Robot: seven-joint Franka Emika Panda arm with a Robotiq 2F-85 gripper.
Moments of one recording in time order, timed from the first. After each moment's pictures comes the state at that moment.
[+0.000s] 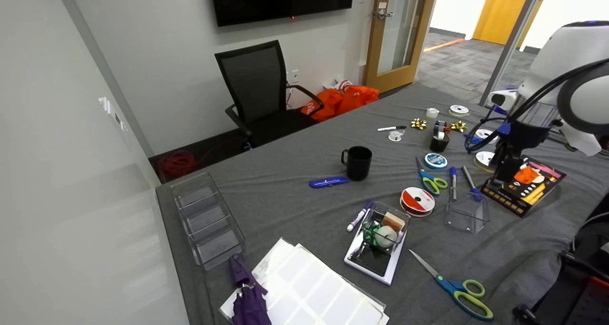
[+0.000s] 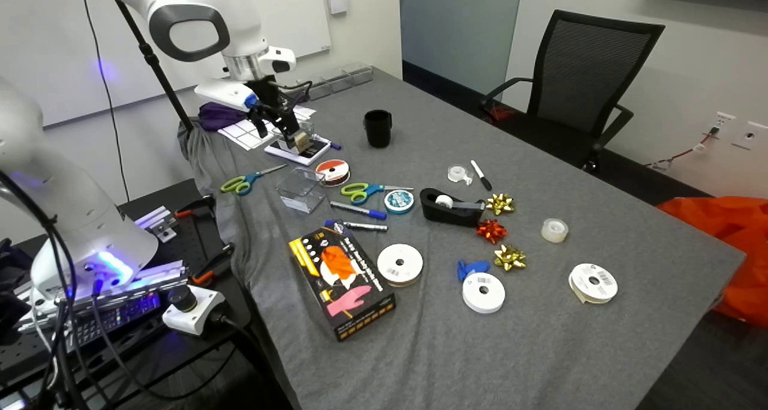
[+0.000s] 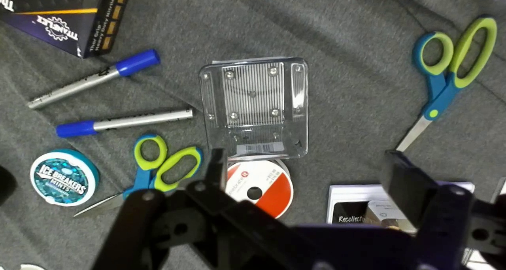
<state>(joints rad) 0.06 -0.24 -0.12 -2.70 0.00 2.50 -0.51</state>
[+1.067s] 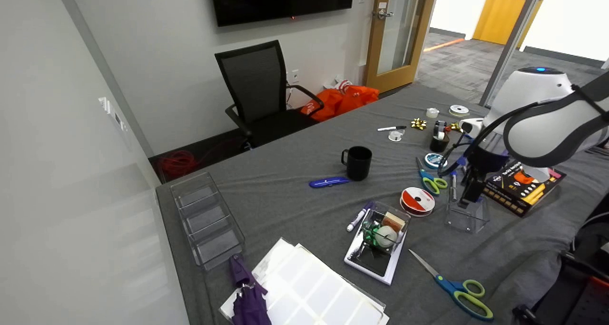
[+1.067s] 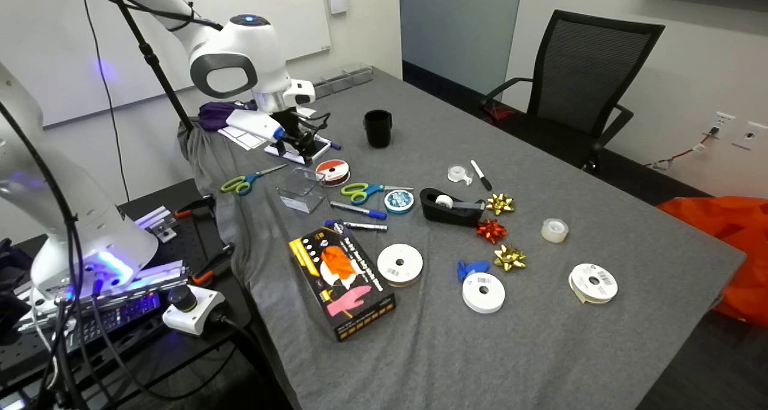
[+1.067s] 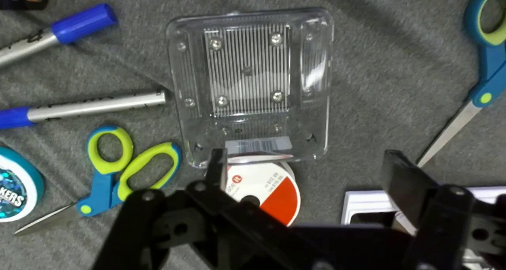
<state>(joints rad) 0.06 0.06 -0.06 -2.64 0.17 2.75 -0.61</state>
